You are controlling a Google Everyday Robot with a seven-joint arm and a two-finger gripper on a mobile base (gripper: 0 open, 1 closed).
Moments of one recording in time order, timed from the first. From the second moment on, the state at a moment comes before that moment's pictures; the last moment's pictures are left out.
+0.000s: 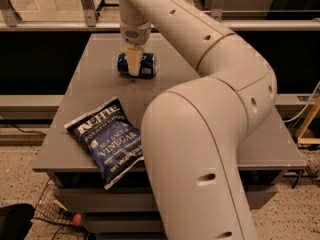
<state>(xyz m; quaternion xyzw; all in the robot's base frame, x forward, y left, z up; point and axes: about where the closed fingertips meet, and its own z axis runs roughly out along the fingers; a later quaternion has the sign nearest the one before) 0.735 0.042 0.857 -0.63 0.77 -0.04 0.10</state>
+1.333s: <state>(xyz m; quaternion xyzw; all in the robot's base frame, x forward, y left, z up) 0.744 0.049 0.852 -0.63 0.77 -0.04 0.11</state>
